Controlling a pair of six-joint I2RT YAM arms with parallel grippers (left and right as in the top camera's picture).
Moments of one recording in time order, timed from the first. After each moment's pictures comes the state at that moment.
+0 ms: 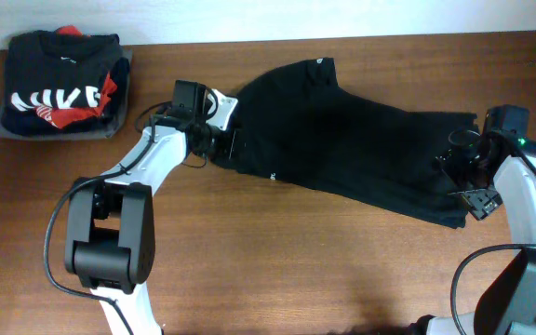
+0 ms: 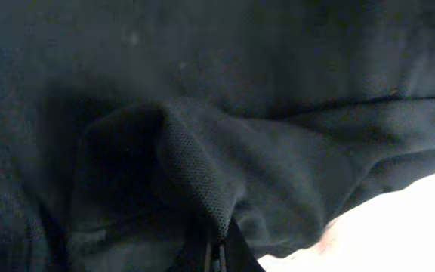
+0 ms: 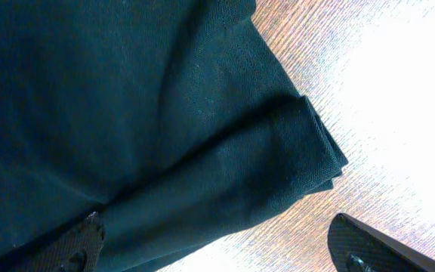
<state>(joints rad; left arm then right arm) -0.20 2.04 1.40 -0.46 0.54 0.08 -0.34 1.61 1.16 -0.92 -0.01 0.63</state>
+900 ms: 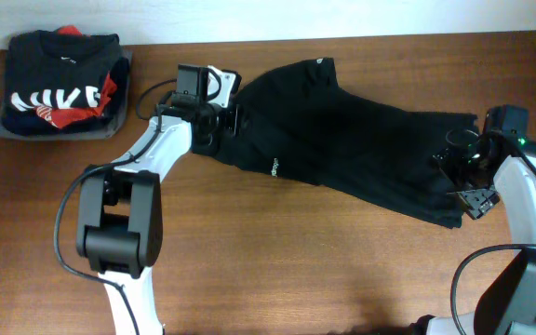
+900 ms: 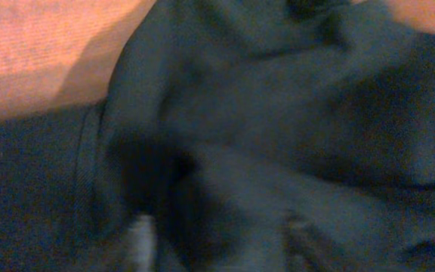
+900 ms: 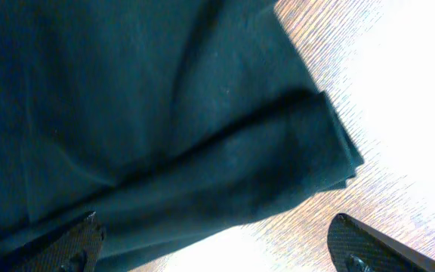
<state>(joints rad) -0.21 2.15 1.51 -0.29 0.39 -0.01 -0.34 1.61 1.16 -0.92 -0.08 0.63</state>
